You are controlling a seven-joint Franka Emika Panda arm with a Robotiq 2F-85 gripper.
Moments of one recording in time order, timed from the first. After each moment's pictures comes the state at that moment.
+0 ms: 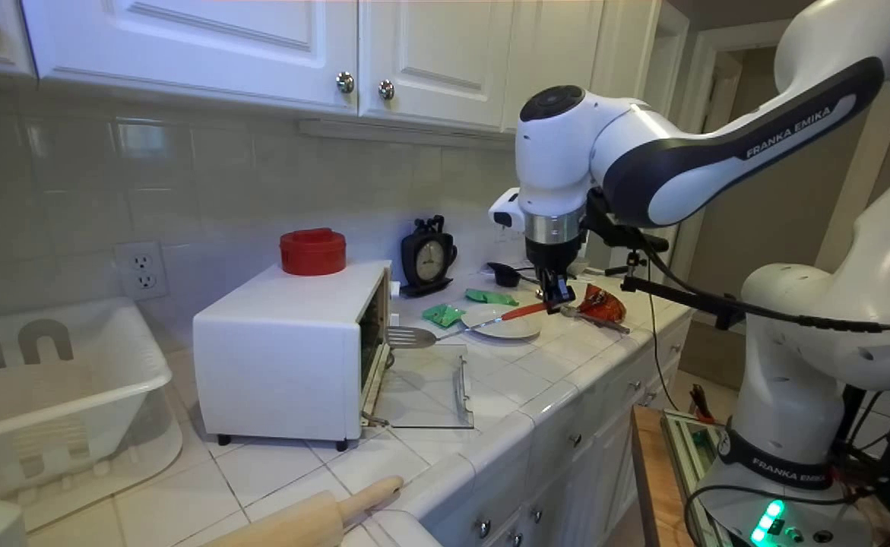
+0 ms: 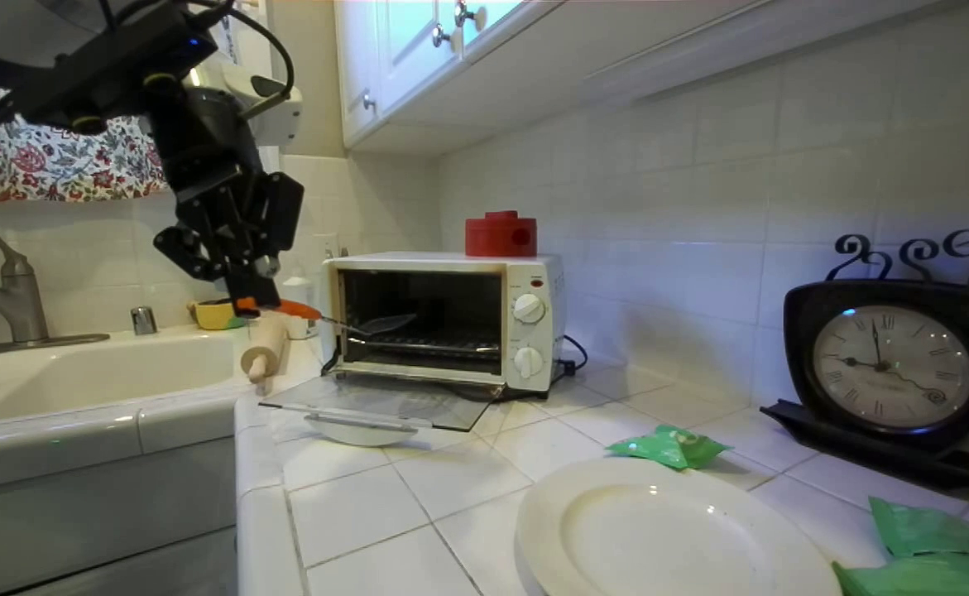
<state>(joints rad) 0.11 -0.51 0.13 -2.57 -0.47 1.85 -0.04</state>
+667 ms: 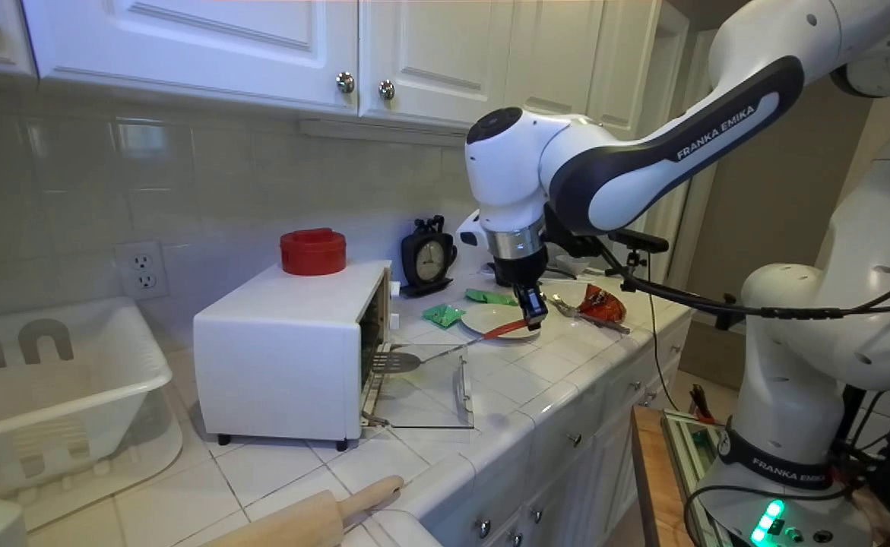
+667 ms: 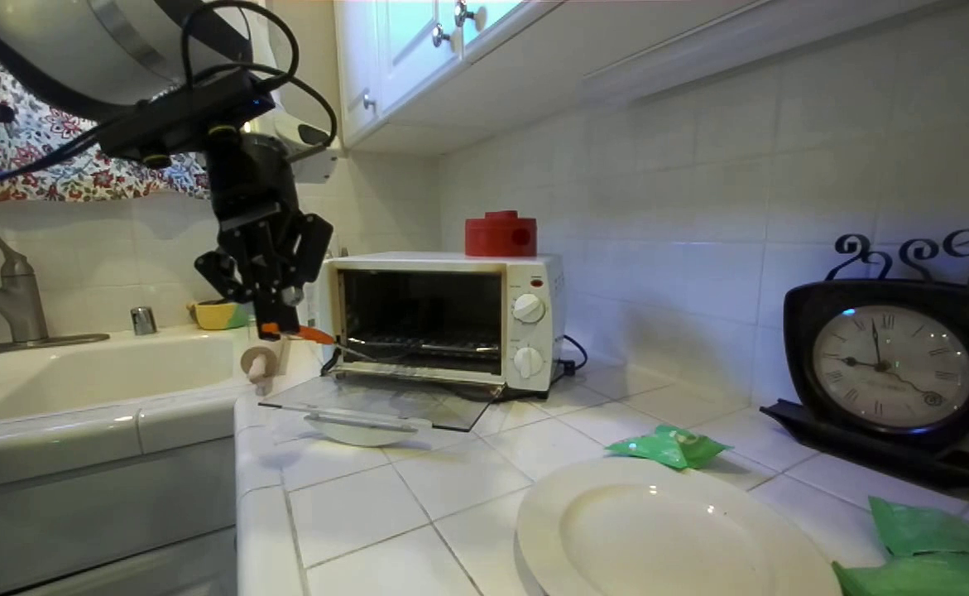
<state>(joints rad) 0.11 -0.30 0.12 -2.44 -0.41 1.83 -0.04</state>
